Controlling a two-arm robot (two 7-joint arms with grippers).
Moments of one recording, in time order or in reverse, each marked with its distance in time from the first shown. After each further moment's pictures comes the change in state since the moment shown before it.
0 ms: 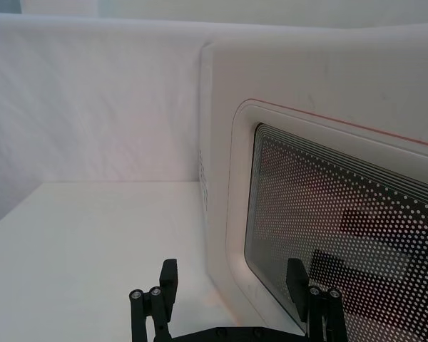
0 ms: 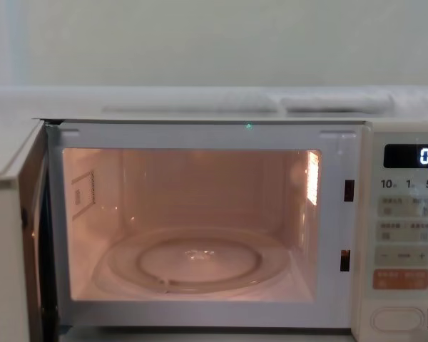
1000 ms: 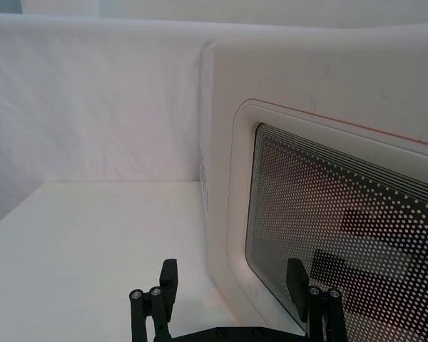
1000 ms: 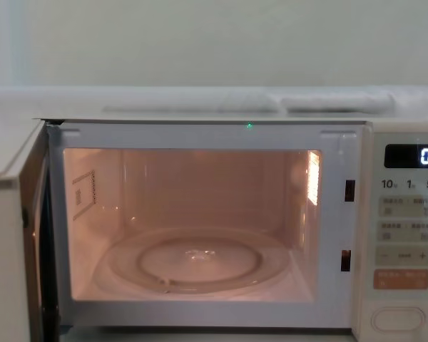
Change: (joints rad) left arm 0.000 0.000 0.000 0.000 0.000 0.000 0.000; right arm -0.064 0.041 0.033 -0.063 0.036 -0.058 0.020
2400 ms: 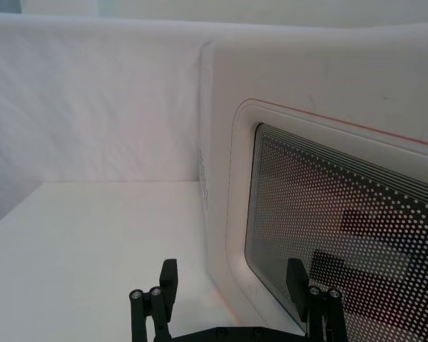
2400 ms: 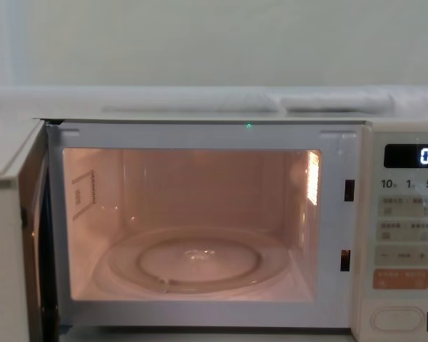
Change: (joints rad) left arm 0.000 0.000 0.000 0.000 0.000 0.000 0.000; right arm -0.008 -0.003 0.001 0.010 -0.014 -0.013 -0.007
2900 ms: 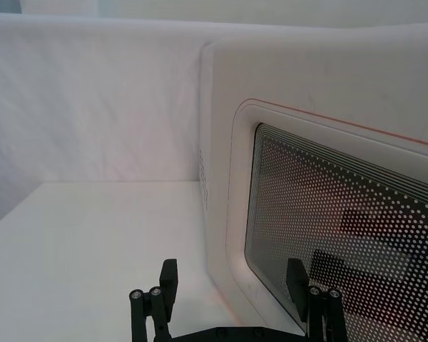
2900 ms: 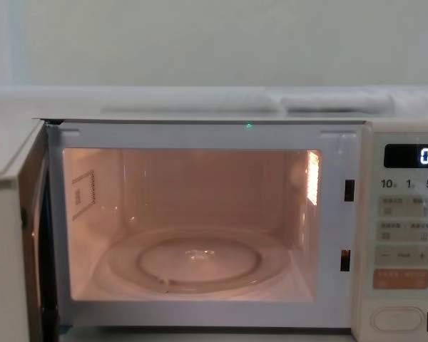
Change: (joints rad) left arm 0.000 0.000 0.000 0.000 0.000 0.000 0.000; right arm 0.000 0.000 0.000 0.000 0.000 0.001 0.000
